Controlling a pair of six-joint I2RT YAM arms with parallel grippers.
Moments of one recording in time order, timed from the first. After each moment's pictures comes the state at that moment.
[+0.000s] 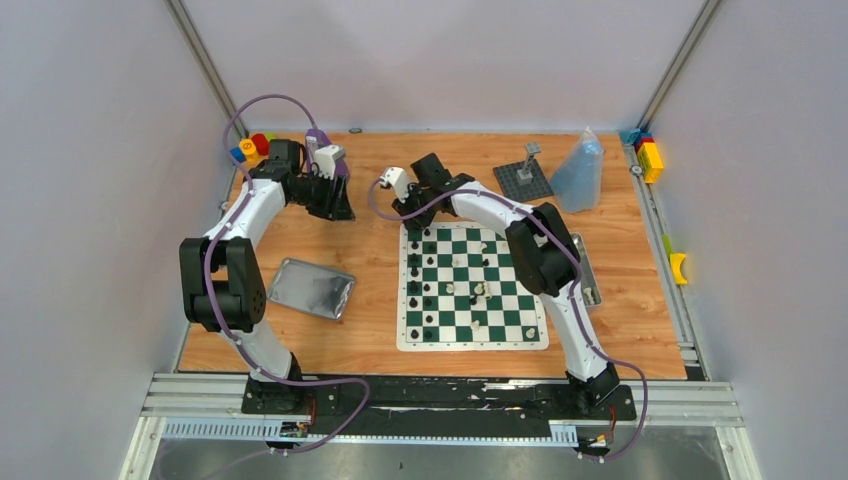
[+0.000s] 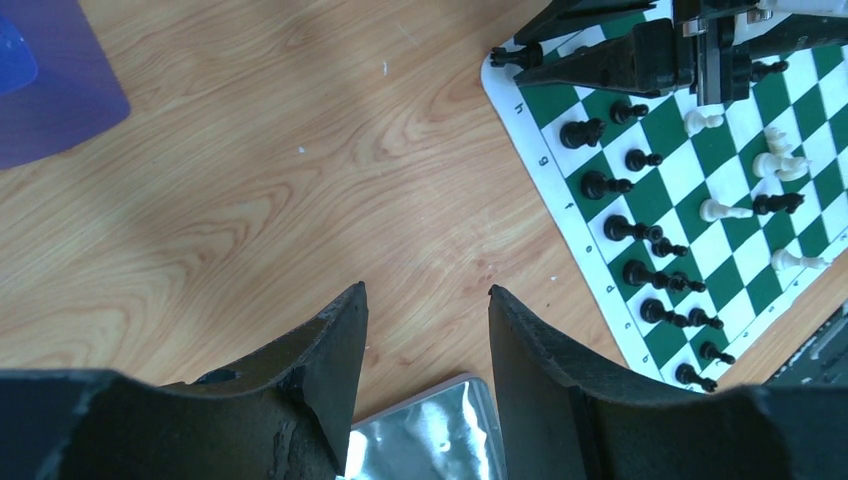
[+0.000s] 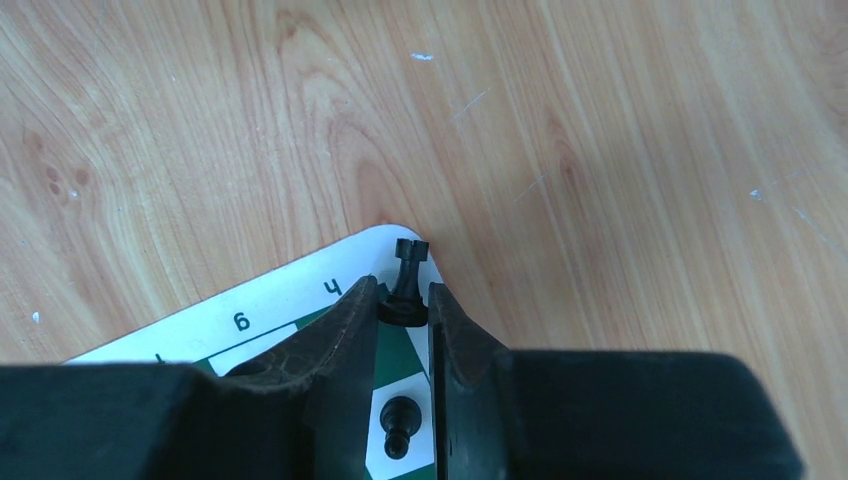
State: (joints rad) left arm -0.01 1.71 1.33 -0.64 0.62 0.26; right arm 0.64 2.34 1.87 -0.44 -0.34 -0.42
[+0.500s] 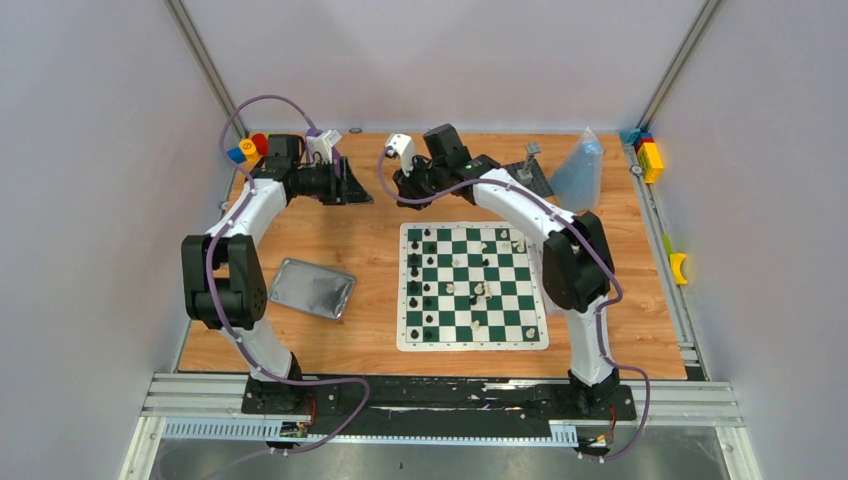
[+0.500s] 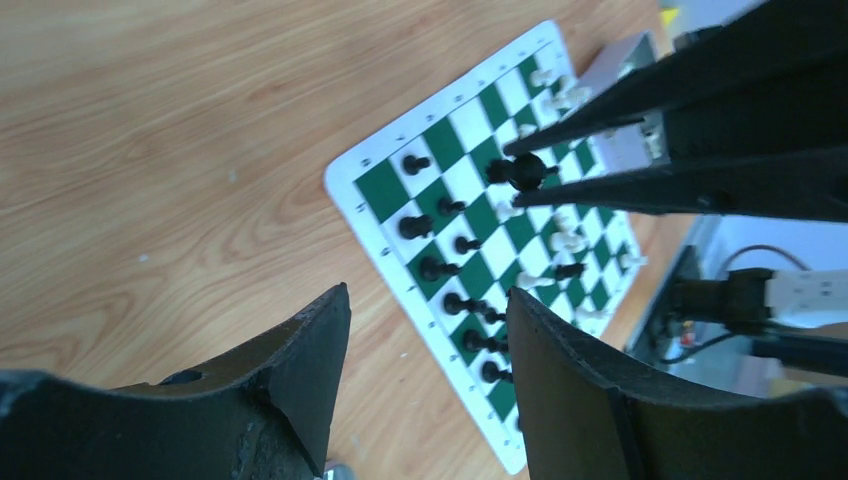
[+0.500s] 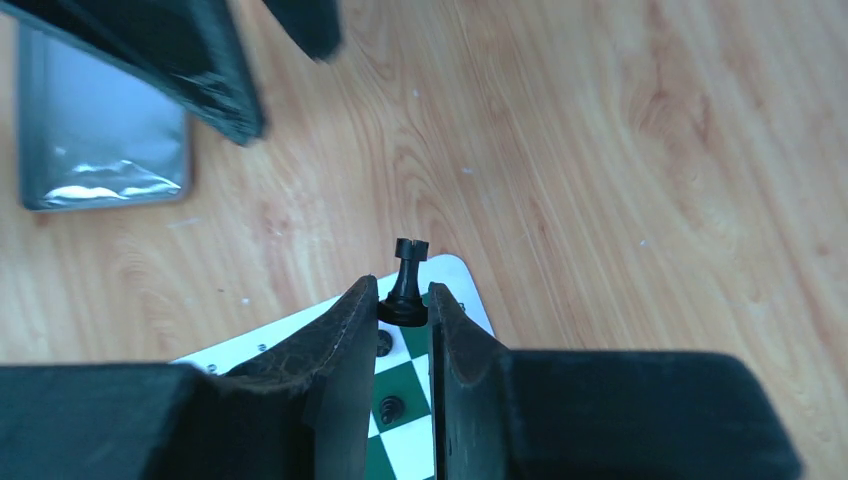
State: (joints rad) left arm -0.01 1.72 1.31 -0.45 0.87 -0.04; right arm 0.63 2.12 1.84 -0.44 -0.45 -0.34
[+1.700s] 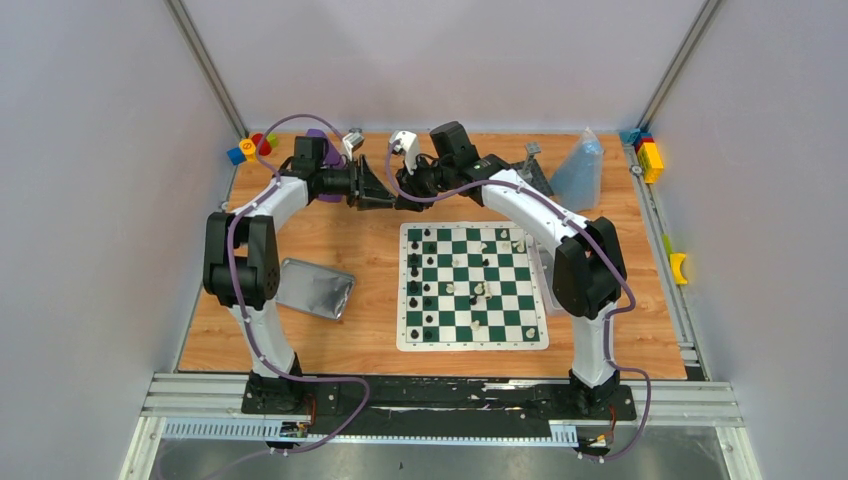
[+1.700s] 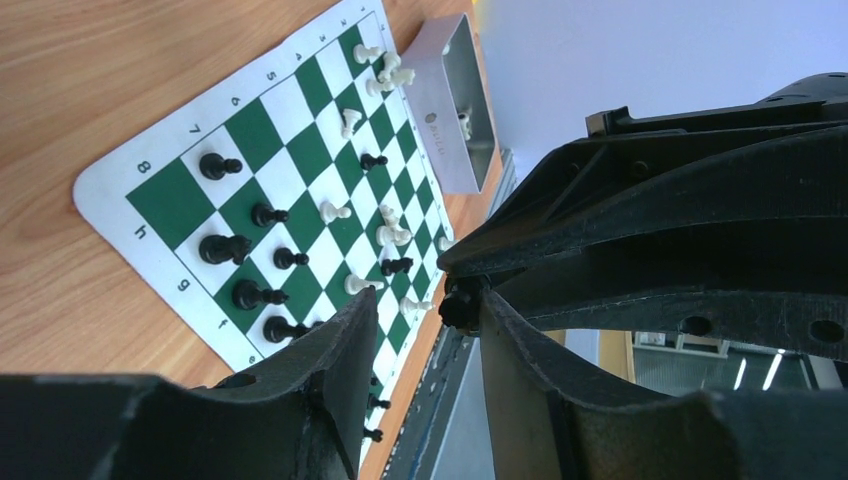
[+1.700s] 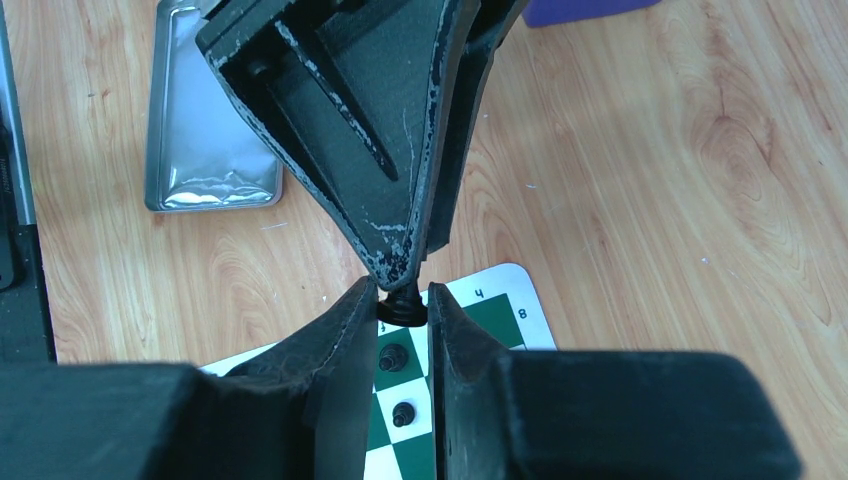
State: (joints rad) left arm -0.10 1.88 1.35 -0.24 1.18 -0.49; right arm 0.63 2.00 1.79 -0.43 -0.59 -0.26
